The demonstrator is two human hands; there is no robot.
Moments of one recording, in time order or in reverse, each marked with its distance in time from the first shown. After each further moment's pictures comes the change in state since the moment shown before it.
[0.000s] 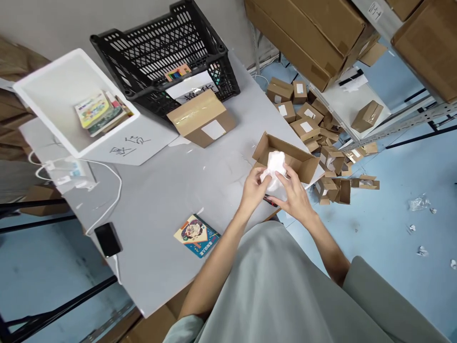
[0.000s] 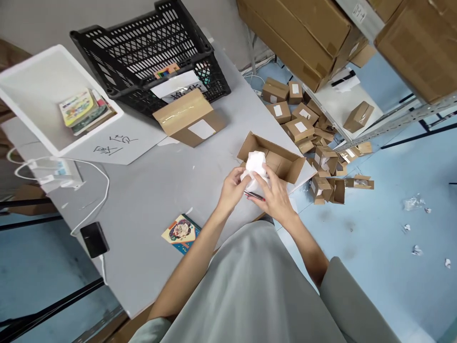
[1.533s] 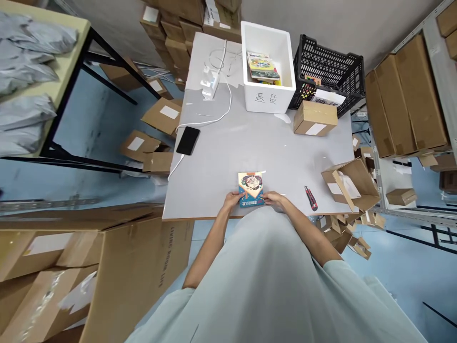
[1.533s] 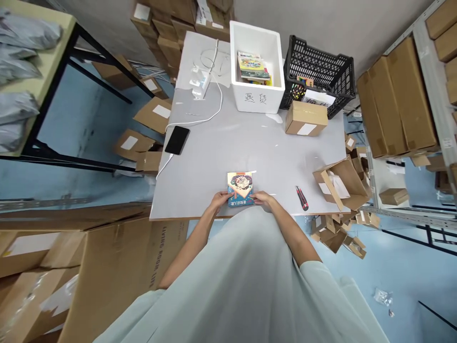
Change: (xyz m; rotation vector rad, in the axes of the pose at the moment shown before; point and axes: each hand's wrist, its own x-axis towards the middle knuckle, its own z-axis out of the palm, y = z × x) left_hand -0.226 -0.296 -0.268 -0.478 0.626 -0.638; right_hand -0.059 -0.041 0.360 0.170 -0.962 1.075
